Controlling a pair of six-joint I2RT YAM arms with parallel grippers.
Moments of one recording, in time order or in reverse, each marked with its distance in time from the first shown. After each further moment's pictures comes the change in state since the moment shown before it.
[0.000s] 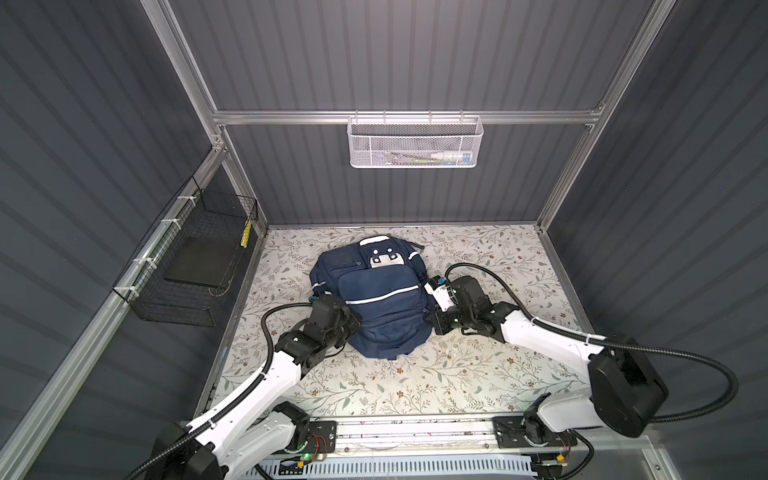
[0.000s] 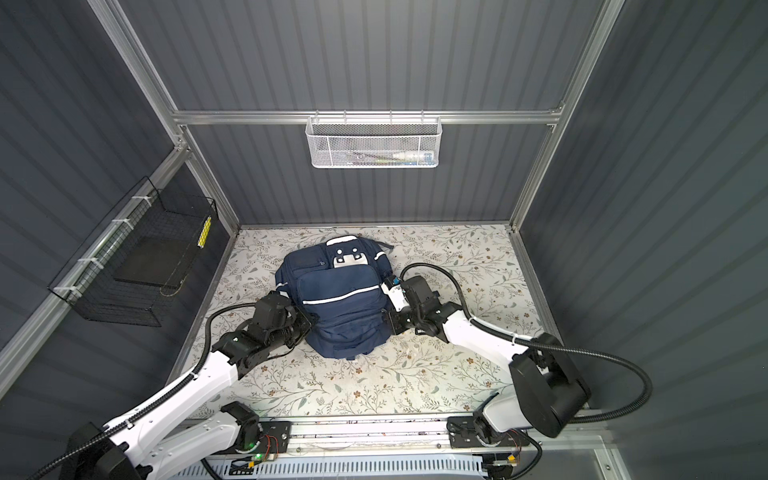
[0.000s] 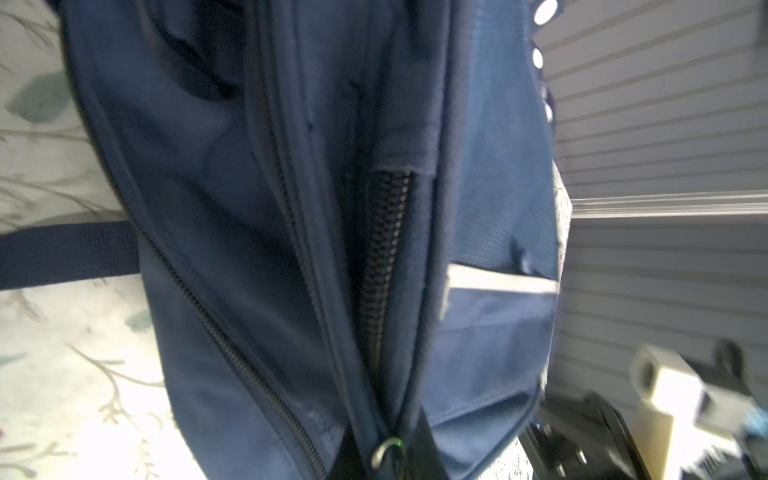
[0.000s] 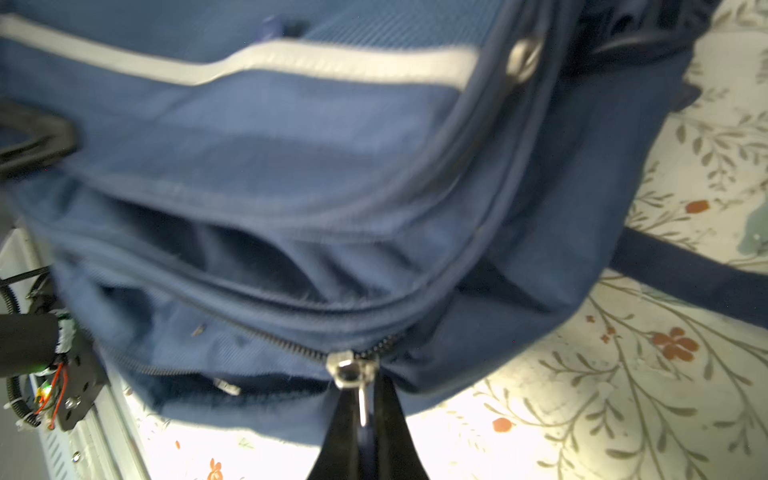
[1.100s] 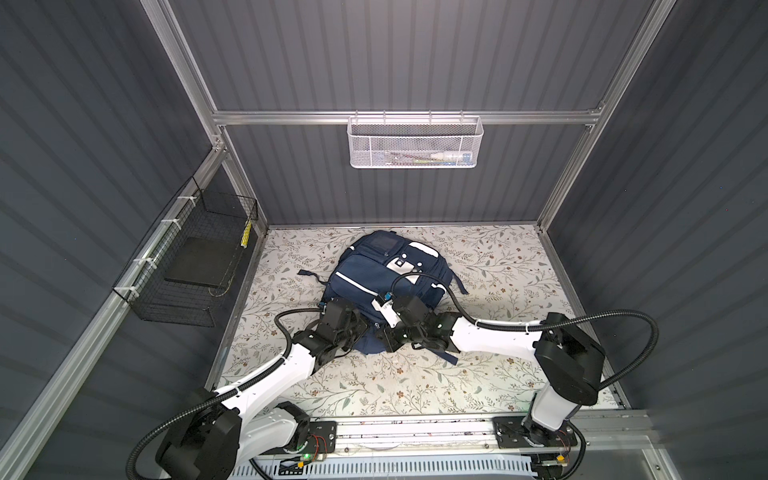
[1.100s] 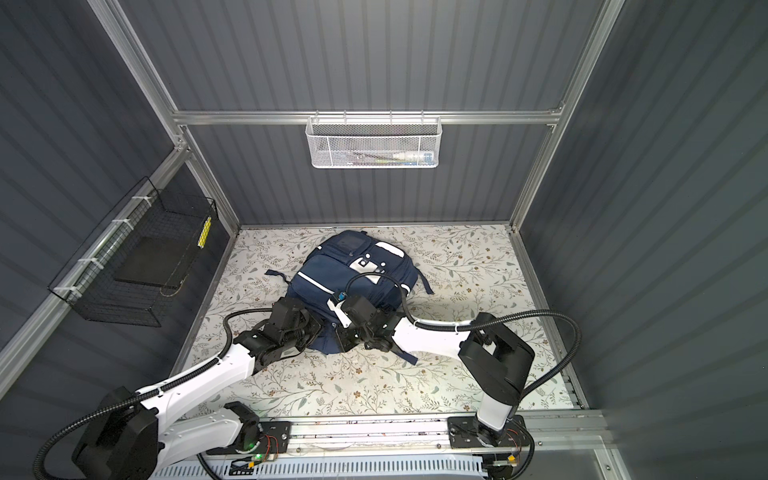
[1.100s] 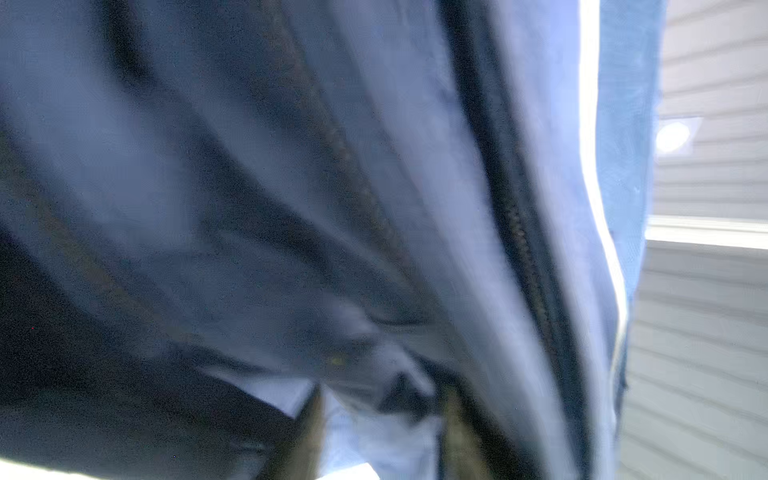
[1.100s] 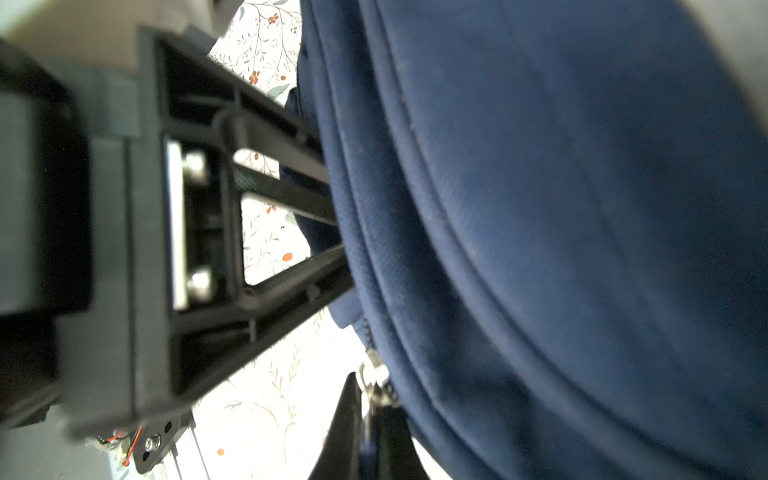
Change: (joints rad) left arm -0.114 0.120 -0.067 0.163 -0.082 -0.141; right arm 0.350 0.337 0.243 0.145 0.090 0.204
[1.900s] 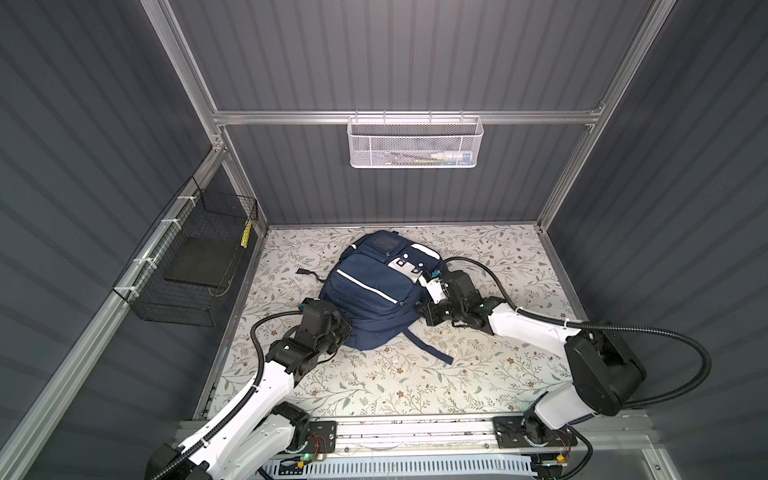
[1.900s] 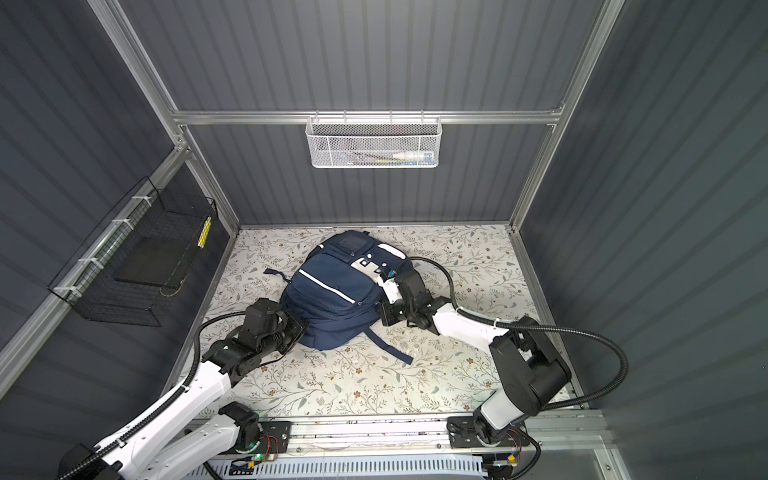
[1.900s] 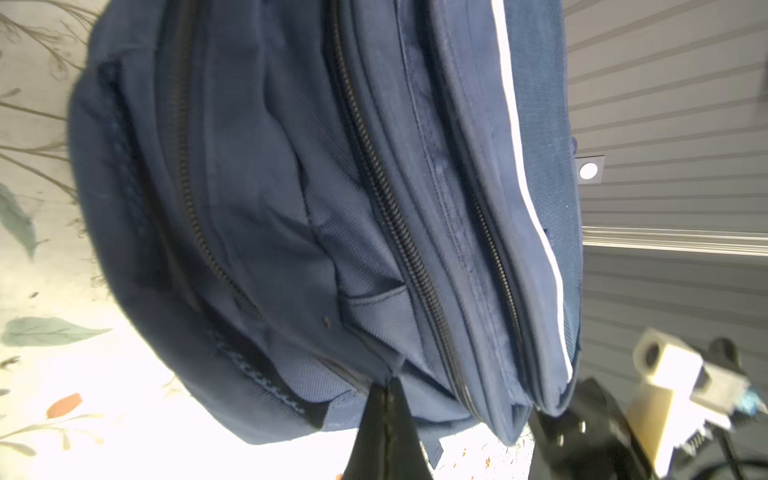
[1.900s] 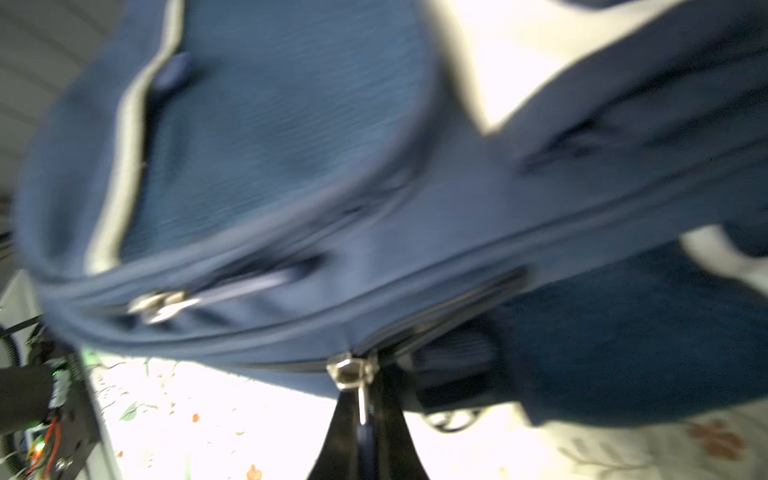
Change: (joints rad) left arm 0.111 -0.255 0.004 -0.223 0.039 0.067; right arm -0.425 -0.130 -0.126 -0.053 -0.109 -0.179
